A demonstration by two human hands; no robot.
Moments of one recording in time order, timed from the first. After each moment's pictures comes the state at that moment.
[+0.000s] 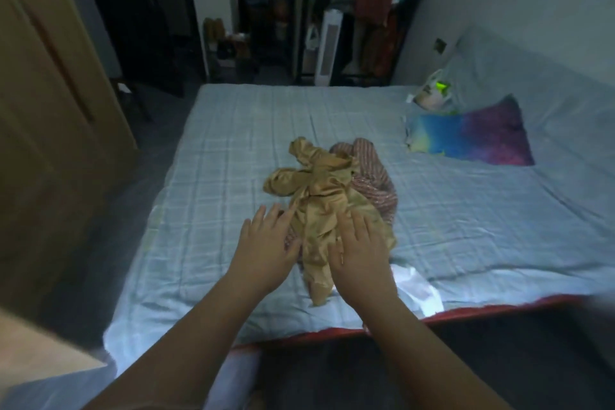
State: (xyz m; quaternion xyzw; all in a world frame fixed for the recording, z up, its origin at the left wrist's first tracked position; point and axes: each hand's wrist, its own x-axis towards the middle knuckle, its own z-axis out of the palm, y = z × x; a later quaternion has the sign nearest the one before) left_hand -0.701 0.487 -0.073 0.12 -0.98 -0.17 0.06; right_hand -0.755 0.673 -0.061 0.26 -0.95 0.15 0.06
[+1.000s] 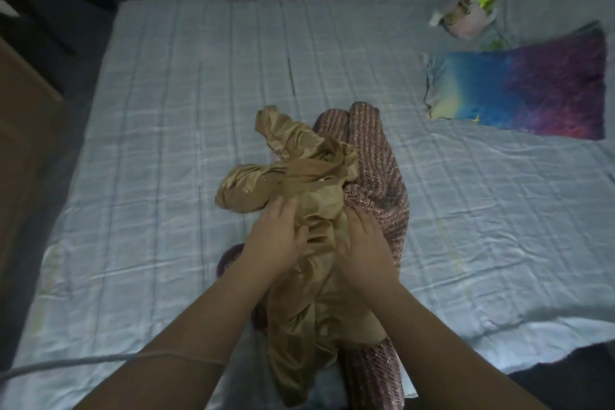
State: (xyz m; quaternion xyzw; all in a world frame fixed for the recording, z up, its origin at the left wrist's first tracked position) left_hand -1.137 0.416 -0.206 0.15 -0.94 -0.31 -0.06; right_hand -1.184 0.603 -0.201 0.21 -0.96 0.18 -0.09
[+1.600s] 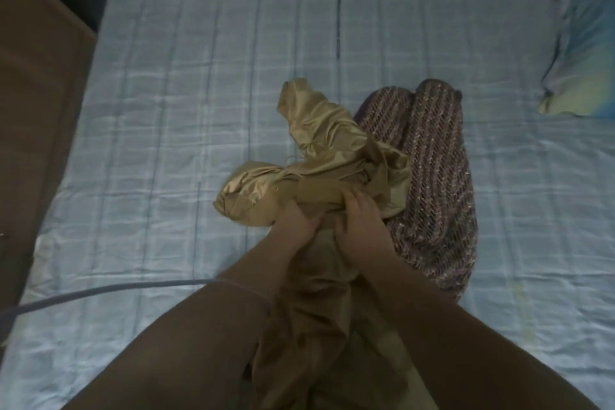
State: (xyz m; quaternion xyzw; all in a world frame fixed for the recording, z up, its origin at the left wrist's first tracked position) left_hand -1.331 0.369 -0.384 0.44 -0.76 -0.43 -0.19; right_hand -1.397 0.513 -0.364 0.27 -0.91 0.20 -0.25
